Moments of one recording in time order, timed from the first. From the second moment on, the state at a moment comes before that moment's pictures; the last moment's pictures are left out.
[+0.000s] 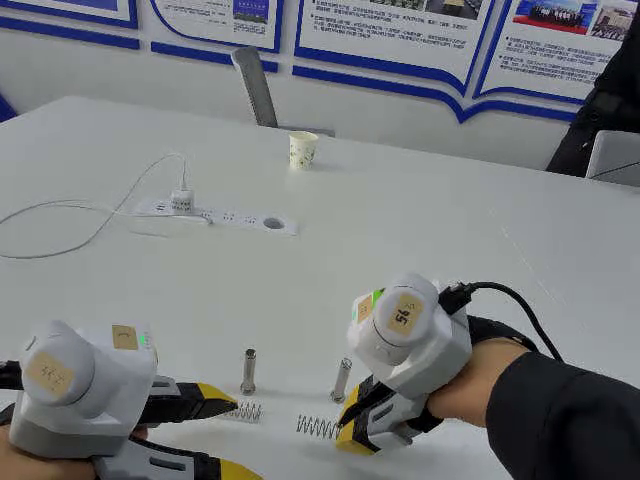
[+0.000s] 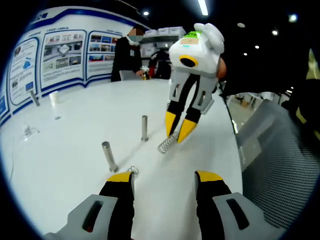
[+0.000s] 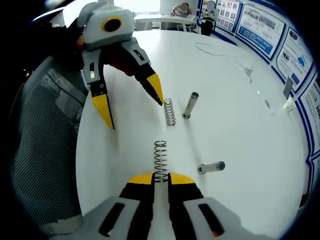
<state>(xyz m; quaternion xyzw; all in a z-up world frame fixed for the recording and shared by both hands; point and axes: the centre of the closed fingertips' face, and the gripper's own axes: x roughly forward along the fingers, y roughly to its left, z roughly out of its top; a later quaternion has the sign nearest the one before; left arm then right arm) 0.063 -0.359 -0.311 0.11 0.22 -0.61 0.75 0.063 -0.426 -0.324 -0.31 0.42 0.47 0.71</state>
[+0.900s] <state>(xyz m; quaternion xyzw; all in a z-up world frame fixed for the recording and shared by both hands) 0.055 -0.372 -0.303 0.13 0.19 -0.64 0.74 0.049 -0.396 -0.313 -0.35 0.39 0.51 0.68</state>
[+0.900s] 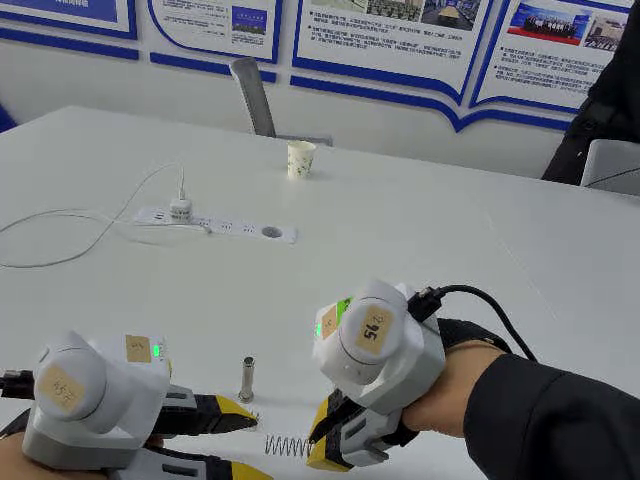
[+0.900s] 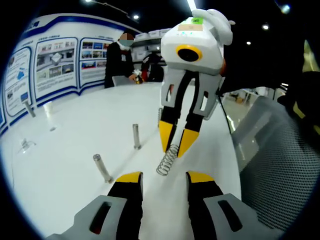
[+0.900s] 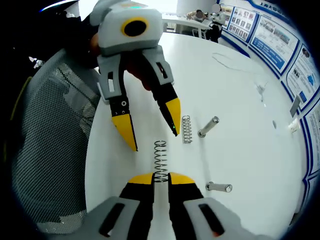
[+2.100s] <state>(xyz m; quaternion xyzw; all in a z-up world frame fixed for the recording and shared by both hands) 0.047 -0.377 -0.299 0.13 0.17 -0.66 0.72 0.042 -0.383 -0.308 -0.36 0.36 0.53 0.67</state>
